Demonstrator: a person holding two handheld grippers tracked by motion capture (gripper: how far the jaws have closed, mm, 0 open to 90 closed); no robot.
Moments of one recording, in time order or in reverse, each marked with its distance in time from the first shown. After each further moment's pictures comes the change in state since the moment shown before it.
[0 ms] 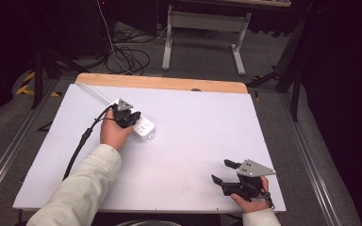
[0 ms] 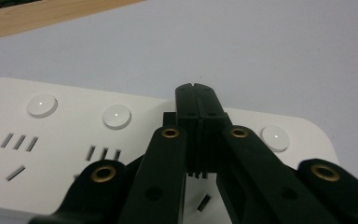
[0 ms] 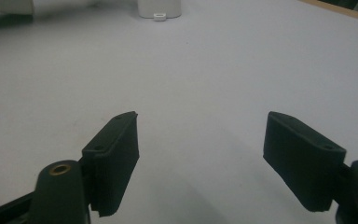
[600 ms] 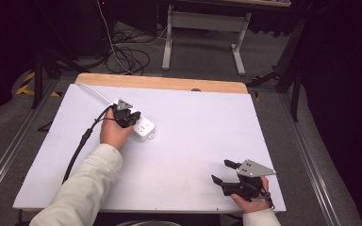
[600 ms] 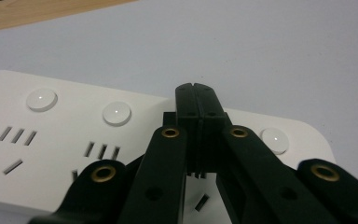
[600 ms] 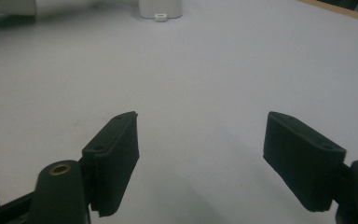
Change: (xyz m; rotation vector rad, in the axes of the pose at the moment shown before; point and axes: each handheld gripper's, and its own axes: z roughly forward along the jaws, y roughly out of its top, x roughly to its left) left arm -0.001 0.001 0.000 0.008 0.014 -0.029; right arm 0.000 0.000 0.000 0.000 0.002 -0.001
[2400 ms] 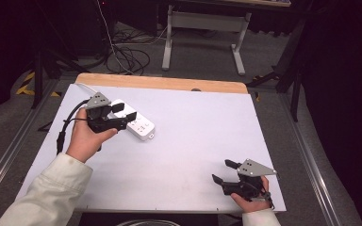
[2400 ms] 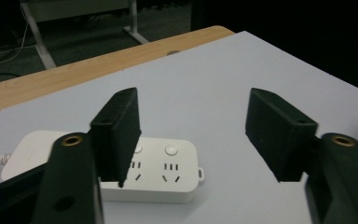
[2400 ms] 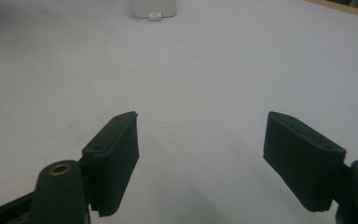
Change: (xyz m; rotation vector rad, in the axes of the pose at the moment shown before) left arm -0.020 0.034 -0.127 -0.156 -0.162 0.045; right arm -0.001 -0.001 0.000 0.003 -0.016 0.022
